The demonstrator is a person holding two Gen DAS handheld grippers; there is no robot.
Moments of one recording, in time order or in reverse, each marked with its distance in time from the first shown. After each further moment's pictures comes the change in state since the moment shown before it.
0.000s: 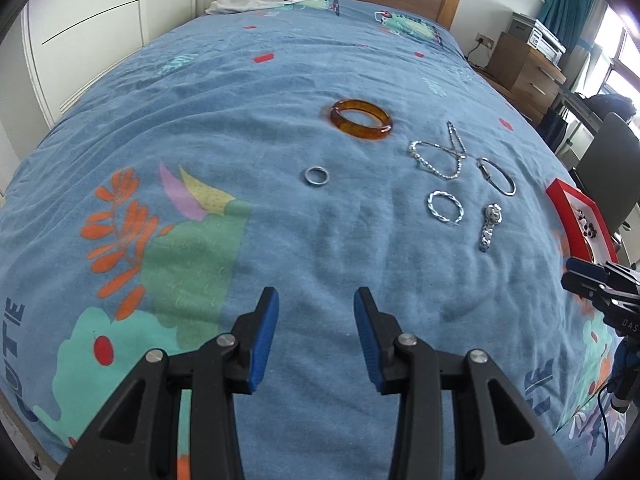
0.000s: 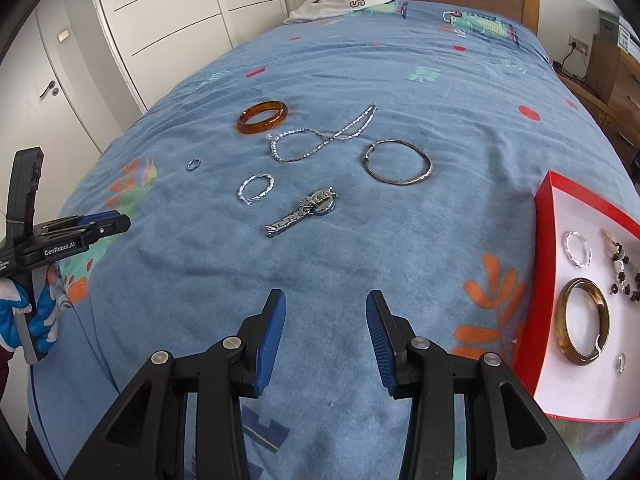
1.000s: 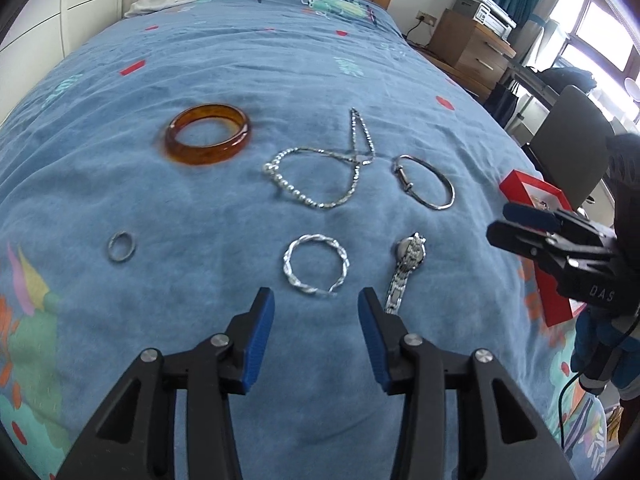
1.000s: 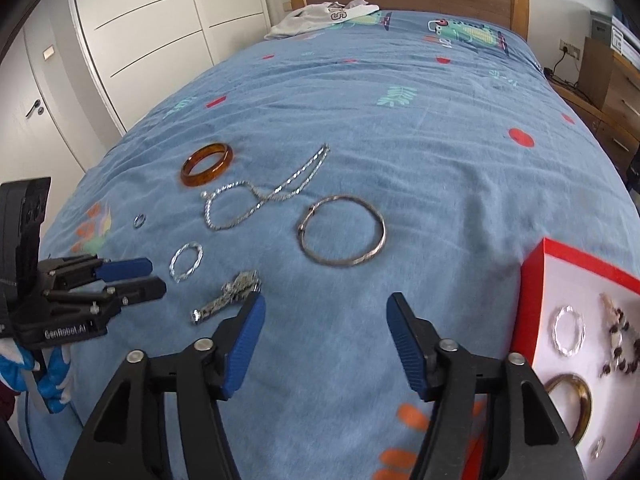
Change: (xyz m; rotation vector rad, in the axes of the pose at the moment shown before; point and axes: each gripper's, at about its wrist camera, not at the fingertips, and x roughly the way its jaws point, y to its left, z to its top) left arm 0.072 -0.100 0.053 0.113 0.044 -0.185; right arm 0.039 -0.054 0.066 0.020 -0.055 -0.023
